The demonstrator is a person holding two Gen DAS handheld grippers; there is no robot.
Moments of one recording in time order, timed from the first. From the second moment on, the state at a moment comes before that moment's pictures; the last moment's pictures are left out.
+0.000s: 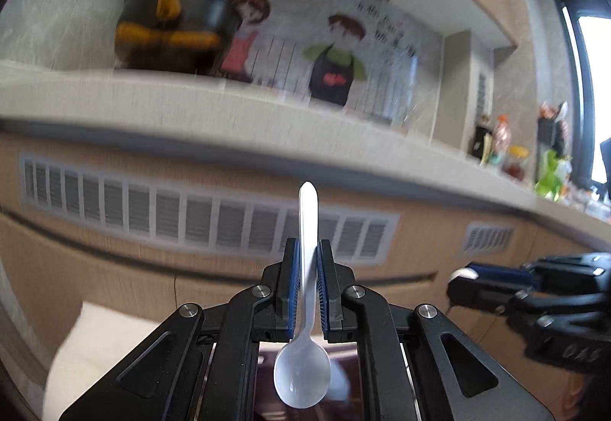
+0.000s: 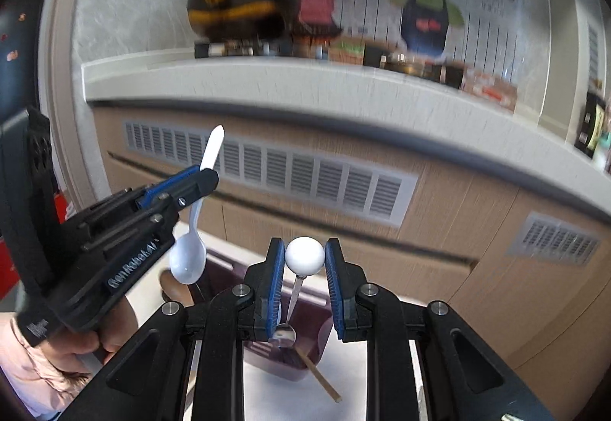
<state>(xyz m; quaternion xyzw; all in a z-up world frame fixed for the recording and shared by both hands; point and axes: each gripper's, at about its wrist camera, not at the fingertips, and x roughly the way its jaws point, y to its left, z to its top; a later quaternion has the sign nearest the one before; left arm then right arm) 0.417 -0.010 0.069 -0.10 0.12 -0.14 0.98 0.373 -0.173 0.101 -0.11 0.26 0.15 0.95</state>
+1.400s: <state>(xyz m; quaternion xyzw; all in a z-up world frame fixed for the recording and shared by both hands) 0.280 0.023 0.002 -0.05 0.34 -0.11 0.93 0.263 -0.228 0.033 -0.09 0.29 0.06 0.95</state>
